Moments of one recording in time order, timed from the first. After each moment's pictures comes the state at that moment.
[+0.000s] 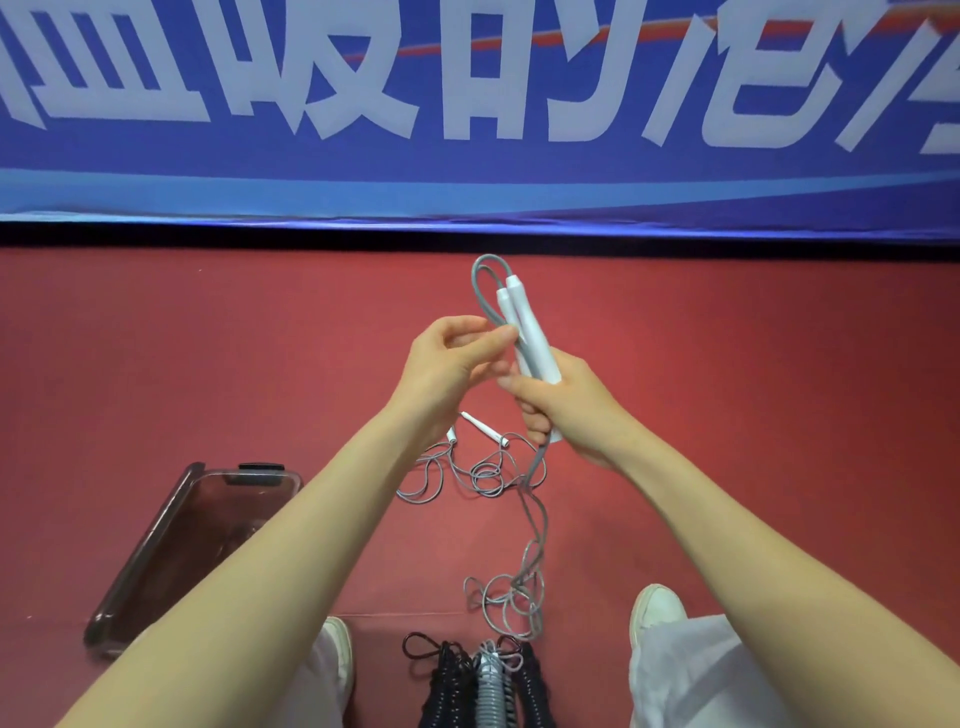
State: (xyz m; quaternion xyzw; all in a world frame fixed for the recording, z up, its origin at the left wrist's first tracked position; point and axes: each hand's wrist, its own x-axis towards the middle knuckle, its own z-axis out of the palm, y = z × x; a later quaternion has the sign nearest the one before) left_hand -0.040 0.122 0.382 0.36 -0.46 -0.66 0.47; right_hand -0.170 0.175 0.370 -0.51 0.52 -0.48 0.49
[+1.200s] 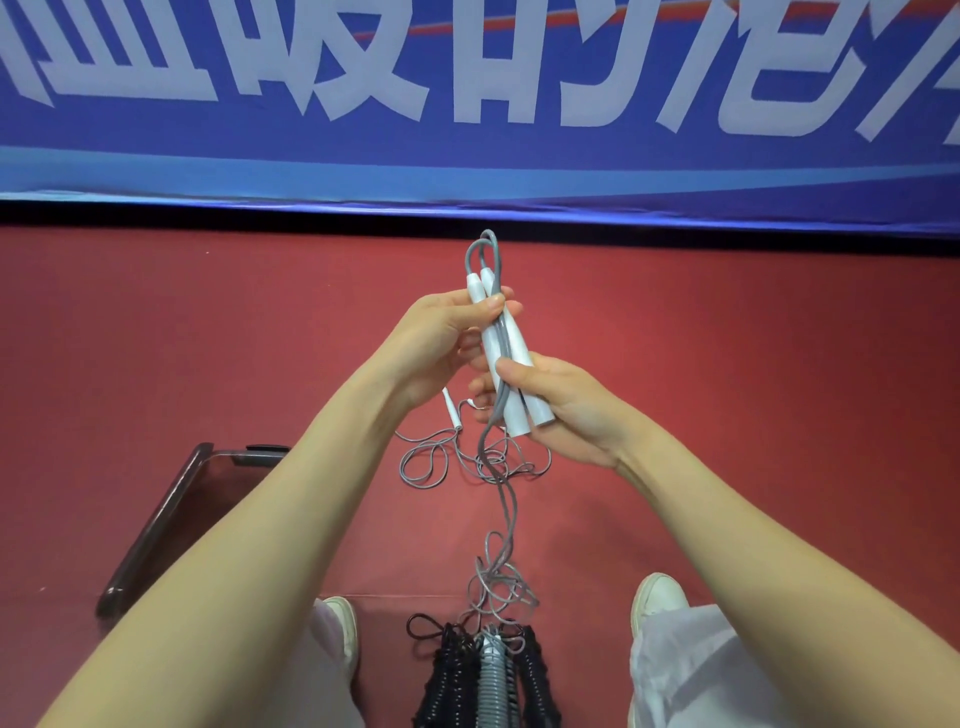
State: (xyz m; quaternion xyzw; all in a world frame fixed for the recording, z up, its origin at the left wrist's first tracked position) left_hand -0.020 0.111 0.400 0.34 -0.52 -0.69 0.38; right_hand -0.157 0.175 0.366 -0.43 0.38 -0.46 0.68
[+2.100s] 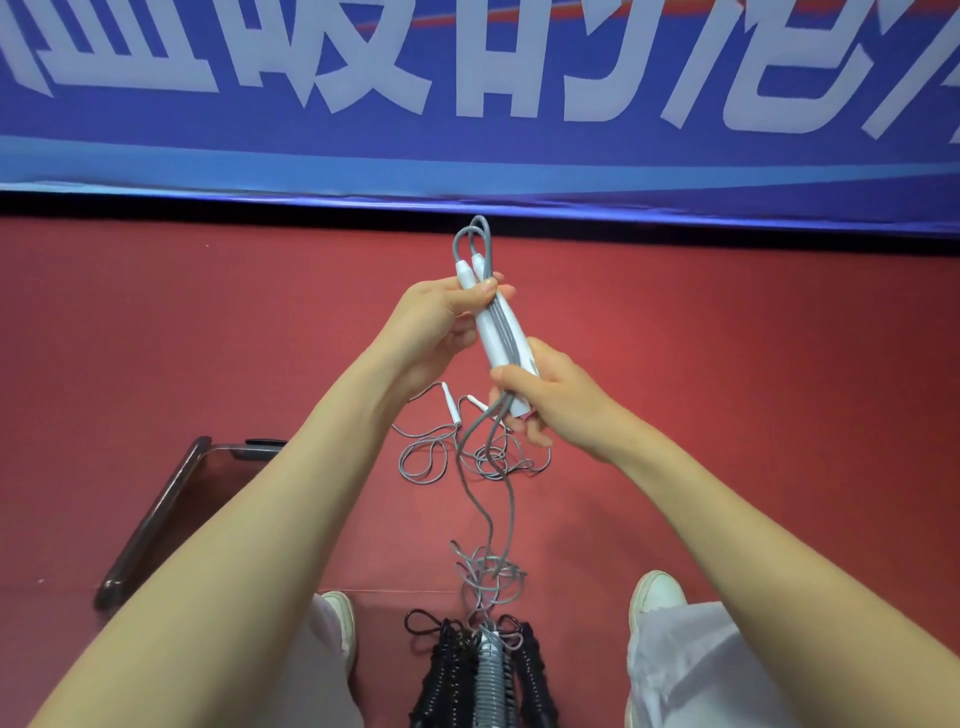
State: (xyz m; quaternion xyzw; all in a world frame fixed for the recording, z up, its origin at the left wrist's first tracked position) left_hand -0.022 0.102 0.398 0.35 -0.50 -0.67 0.41; right_hand -0.152 0.178 0.373 -0.58 0.54 -0.40 0.46
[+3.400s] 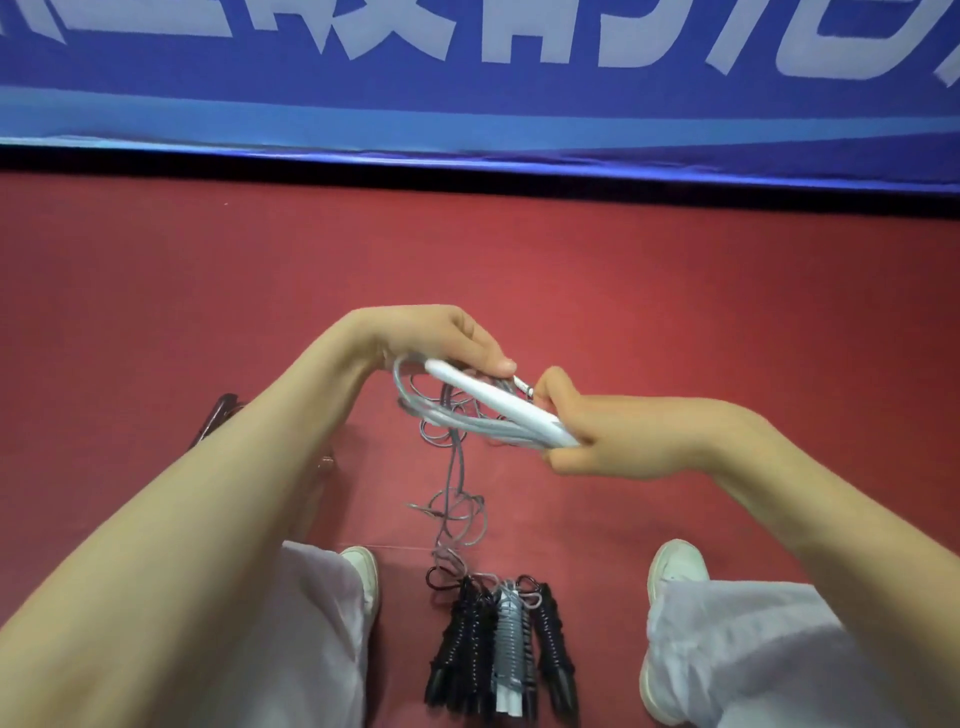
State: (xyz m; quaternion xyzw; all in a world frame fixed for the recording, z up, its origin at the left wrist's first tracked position) left_hand 0.024 0.085 0.371 0.32 -0.74 -0.59 -0.02; right_hand -0.160 0.215 0.384 -0.78 0.54 0.08 0.30
